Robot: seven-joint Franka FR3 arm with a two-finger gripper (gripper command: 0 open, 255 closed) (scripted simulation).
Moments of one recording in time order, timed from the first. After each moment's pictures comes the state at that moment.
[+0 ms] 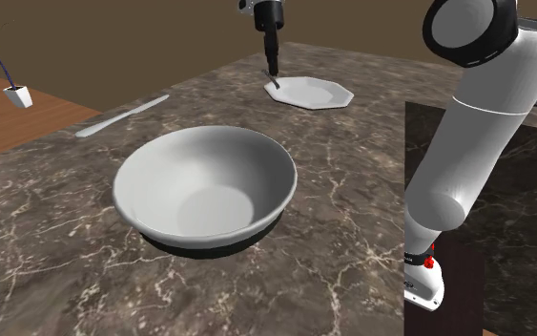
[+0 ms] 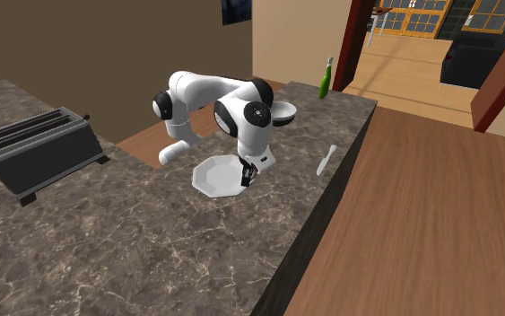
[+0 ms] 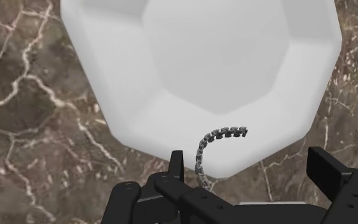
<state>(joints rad) 0.01 0.06 -0.06 -1.45 0.20 1.14 -0.67</state>
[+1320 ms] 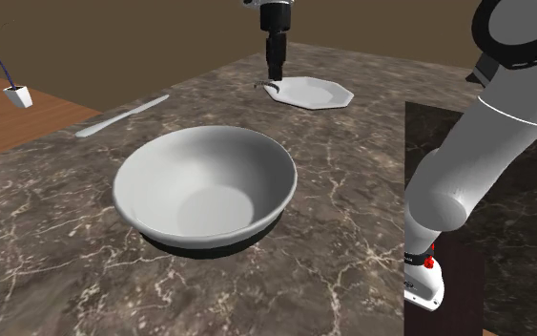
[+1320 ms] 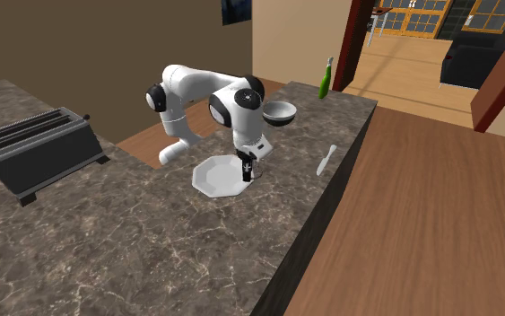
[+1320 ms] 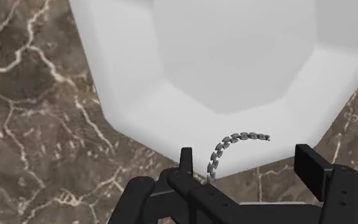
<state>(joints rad) 0.04 -0.13 -0.04 -1.68 0.15 1.36 -0.79</state>
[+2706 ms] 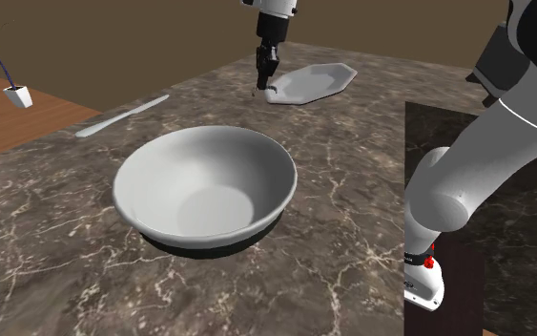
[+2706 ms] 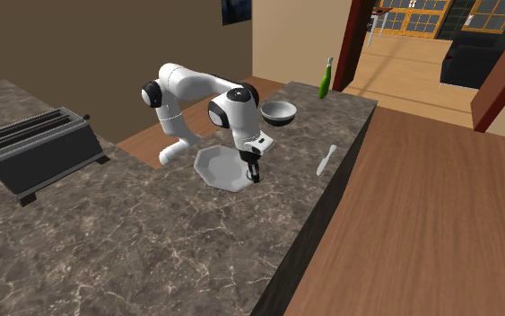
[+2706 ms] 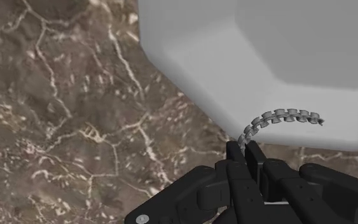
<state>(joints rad) 0.06 -0.28 -0.02 -1.94 0.13 1.75 -0.91</state>
